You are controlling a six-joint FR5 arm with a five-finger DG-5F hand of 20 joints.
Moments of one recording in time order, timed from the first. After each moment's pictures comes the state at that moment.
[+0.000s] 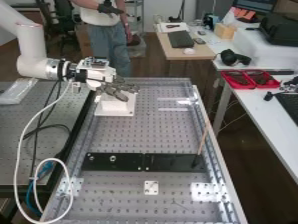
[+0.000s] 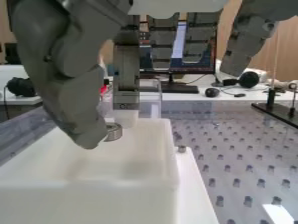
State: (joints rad) arm 2.14 -1.67 -2.33 -2.49 -1.02 -0.68
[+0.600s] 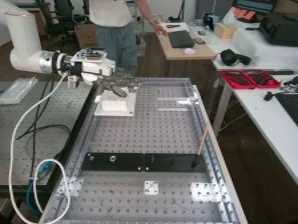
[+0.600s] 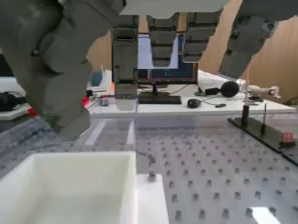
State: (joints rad) arm 2.07 -1.57 -2.29 -2.55 -1.00 -0.71
